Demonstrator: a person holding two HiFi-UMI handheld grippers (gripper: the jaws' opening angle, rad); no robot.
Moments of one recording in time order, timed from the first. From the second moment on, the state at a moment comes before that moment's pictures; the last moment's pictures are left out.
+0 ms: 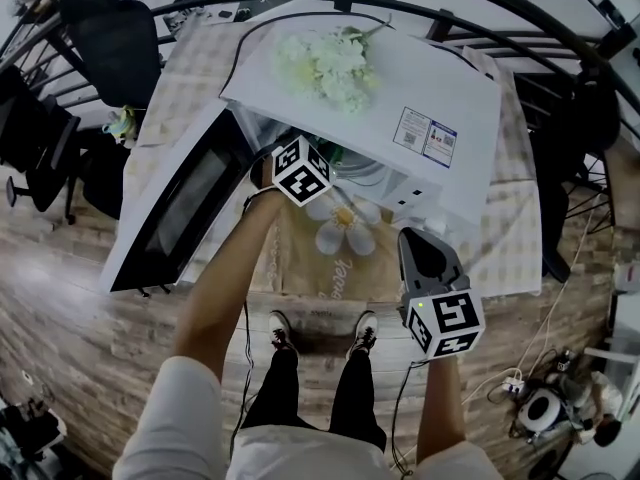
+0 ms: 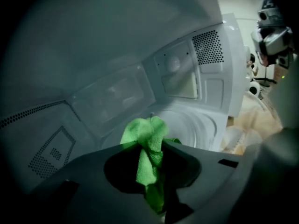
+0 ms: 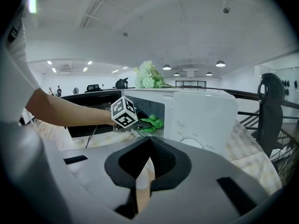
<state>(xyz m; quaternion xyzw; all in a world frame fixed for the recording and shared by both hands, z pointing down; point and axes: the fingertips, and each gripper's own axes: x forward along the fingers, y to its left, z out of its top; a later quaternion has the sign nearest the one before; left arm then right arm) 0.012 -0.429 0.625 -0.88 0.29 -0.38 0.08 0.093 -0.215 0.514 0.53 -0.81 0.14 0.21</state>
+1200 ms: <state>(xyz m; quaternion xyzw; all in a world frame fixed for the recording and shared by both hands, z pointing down) -0.024 -0.492 0.619 -0.78 0.42 -0.44 0.15 0.065 -0.209 0.528 0.49 -0.83 0.14 0.23</state>
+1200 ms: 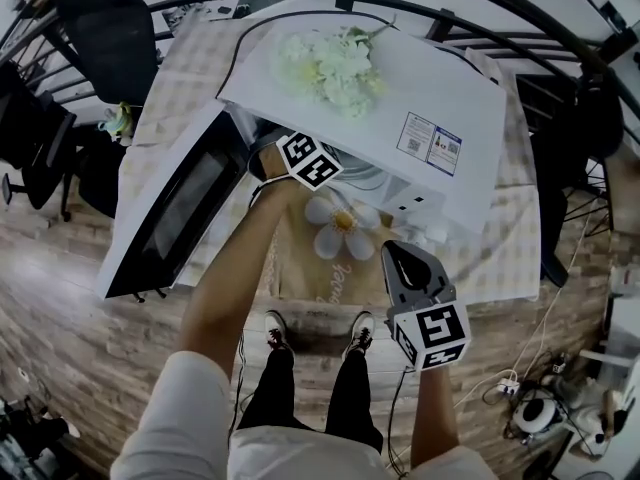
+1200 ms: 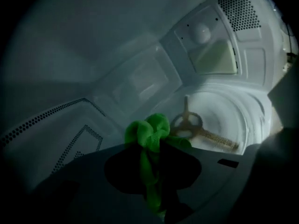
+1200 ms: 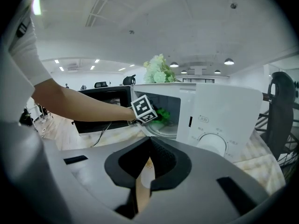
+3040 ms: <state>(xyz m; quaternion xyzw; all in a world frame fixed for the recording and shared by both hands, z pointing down) -0.096 -0.215 0.302 -0.89 0.43 -0.09 0.05 0.049 -0.185 0.251 0.49 -0.85 -0.08 0.18</state>
